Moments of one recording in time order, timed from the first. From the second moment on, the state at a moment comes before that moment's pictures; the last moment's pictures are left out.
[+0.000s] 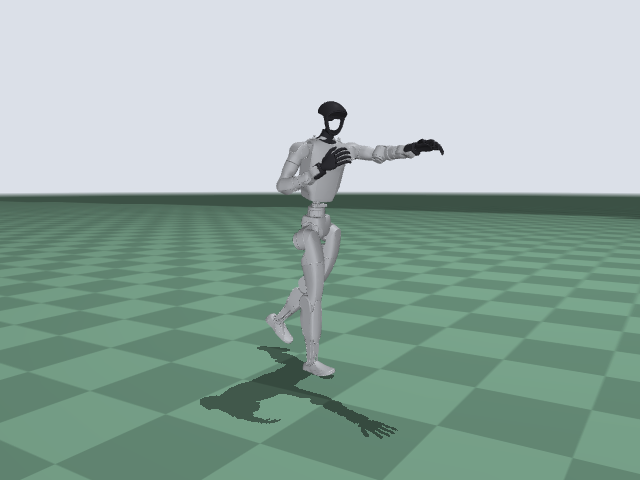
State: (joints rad) left arm -1.60 0.61 -0.69 1.24 0.13 0.04 0.17; right arm -0.07 -0.39 0.19 -0.63 0.19 -0.25 0.08; waist -0.42 -0.07 0.13; left_leg 0.27 -0.10 -0.04 0.39 -0.13 0.15; right_leg -0.19 -0.13 -0.23 0.08 -0.20 0.13
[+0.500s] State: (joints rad) left arm -0.69 0.40 -0.17 -0.21 0.30 -0.03 0.19; right arm -1.02 -0.47 0.36 0.39 -0.02 -0.10 -0.41; waist 0.18 -0.06 0.13; left_leg -0.22 0.02 0.27 0.53 -0.60 0.14; right_leg -0.02 -0.21 -0.07 1.07 -0.37 -0.03
